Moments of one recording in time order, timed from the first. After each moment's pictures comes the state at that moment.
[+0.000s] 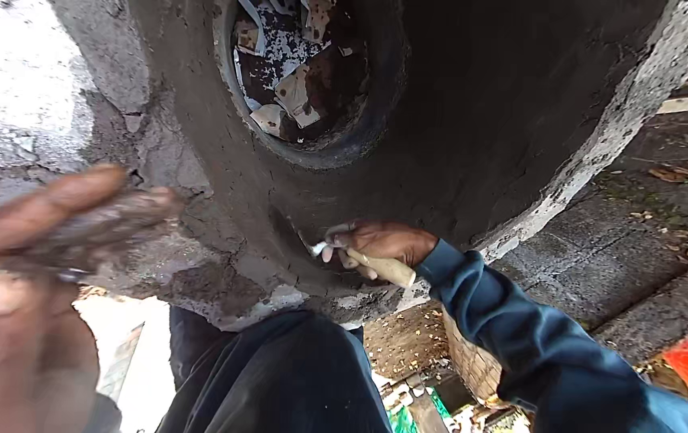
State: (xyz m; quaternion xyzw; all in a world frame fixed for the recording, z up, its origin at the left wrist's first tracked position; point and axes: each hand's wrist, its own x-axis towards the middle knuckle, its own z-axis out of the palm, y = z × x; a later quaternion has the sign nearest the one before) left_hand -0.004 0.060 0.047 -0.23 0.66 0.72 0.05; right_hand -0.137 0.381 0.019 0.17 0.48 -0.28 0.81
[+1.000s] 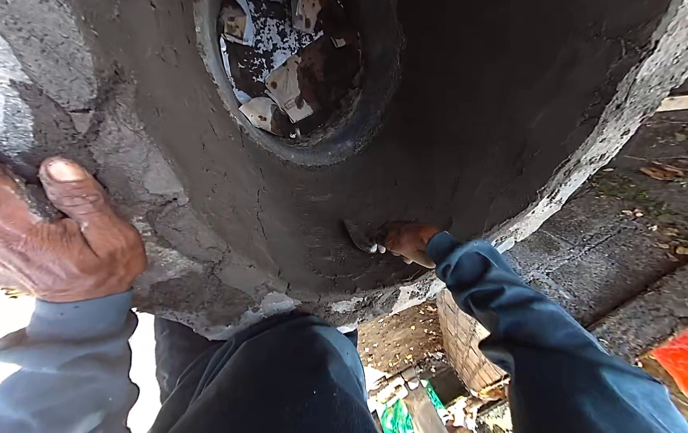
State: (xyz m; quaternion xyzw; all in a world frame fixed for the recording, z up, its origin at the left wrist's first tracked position) left_hand -0.003 0.076 -0.052 -0.32 0.92 0.23 0.05; right_hand -0.121 0.478 -0.034 0.10 0.56 0.10 0.82
